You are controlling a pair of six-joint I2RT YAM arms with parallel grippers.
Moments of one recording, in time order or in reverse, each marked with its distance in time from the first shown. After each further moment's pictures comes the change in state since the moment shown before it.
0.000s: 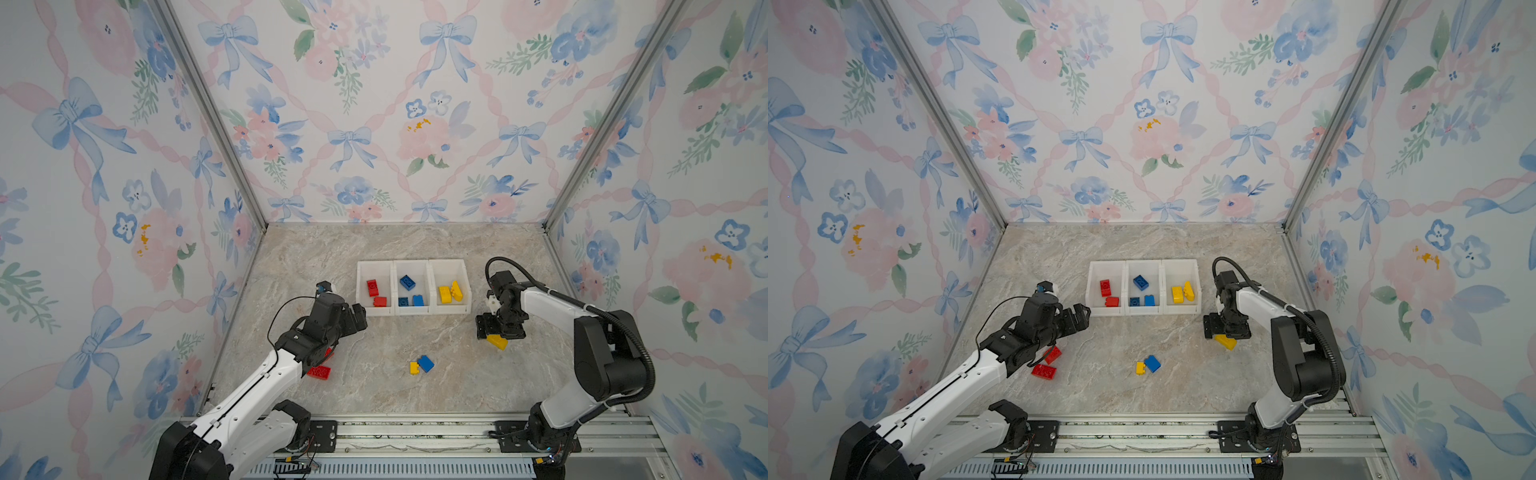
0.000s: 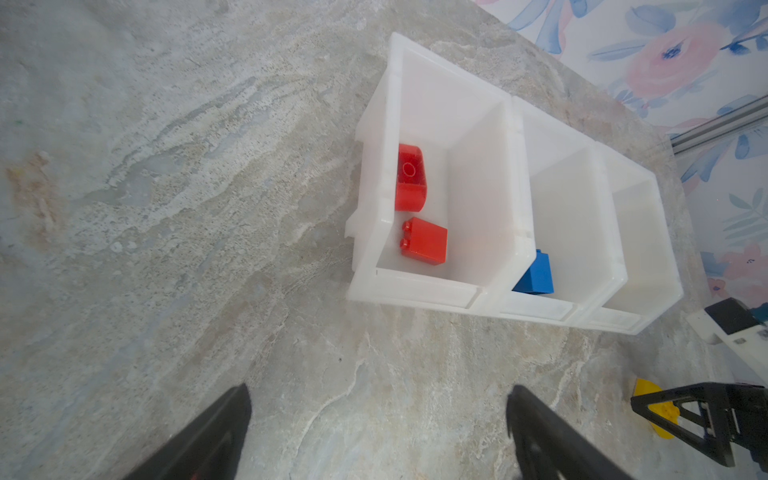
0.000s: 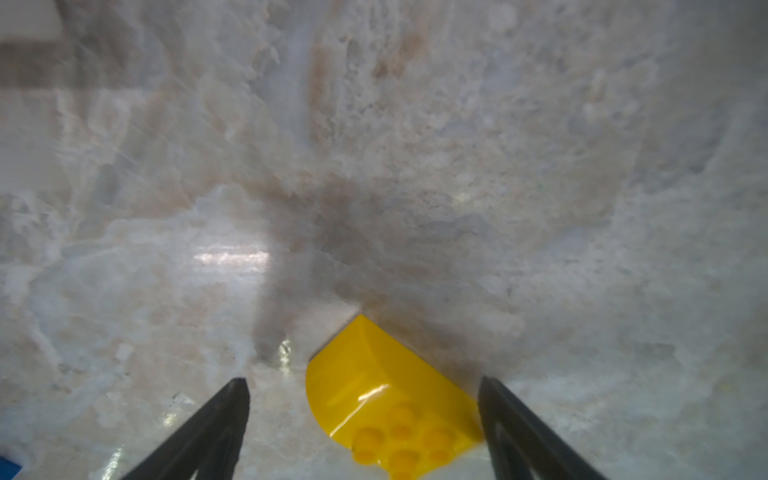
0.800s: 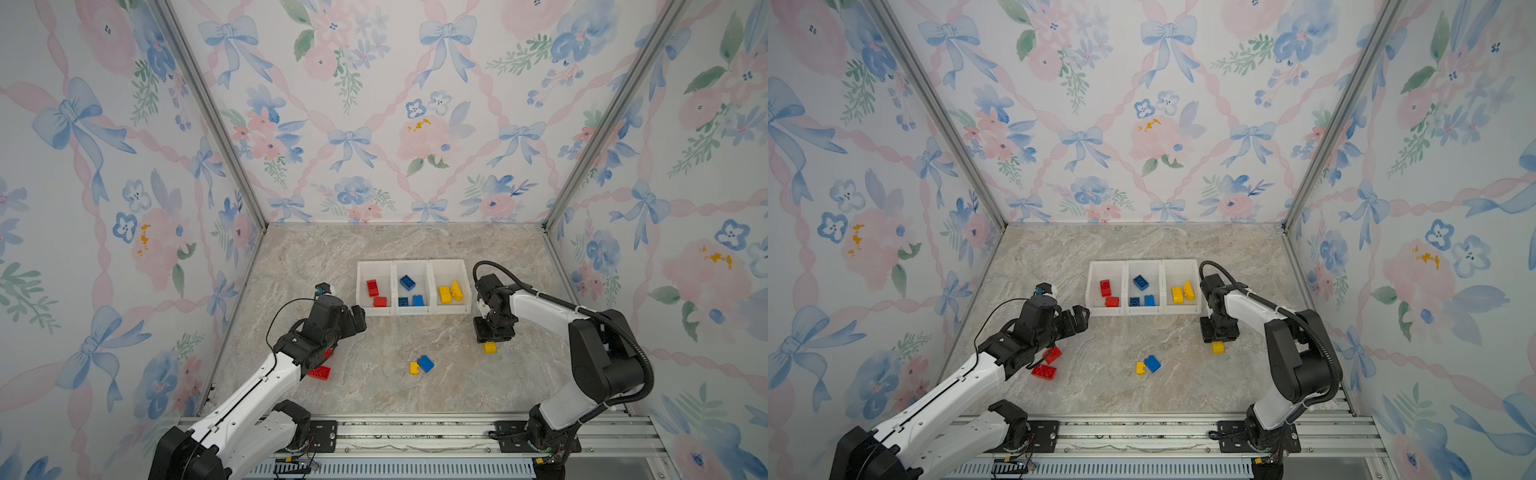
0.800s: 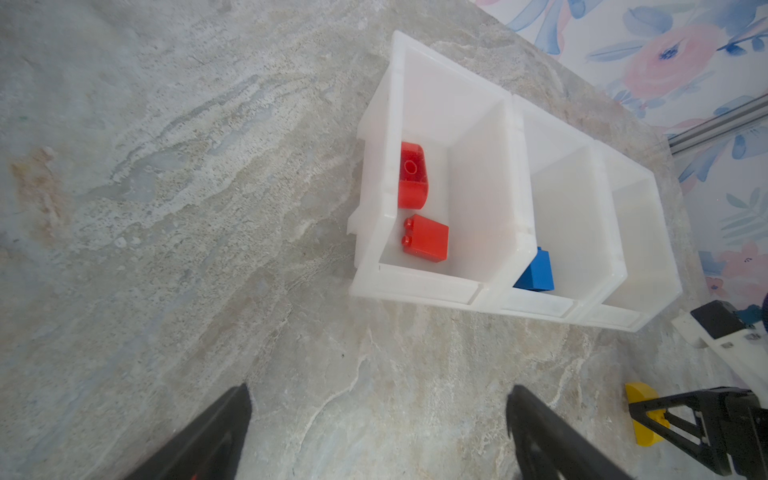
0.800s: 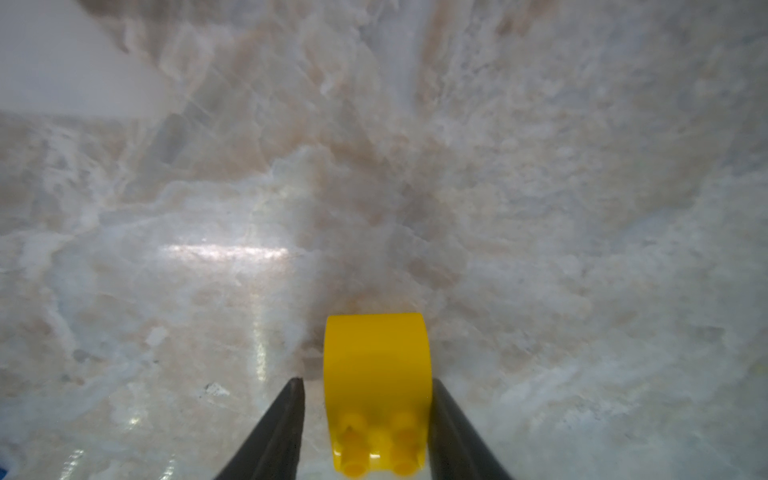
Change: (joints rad) left arm 0.000 -0.023 -0.018 0.000 0.000 0.000; right arm 0.117 0.002 0.000 -0.014 0.061 0.060
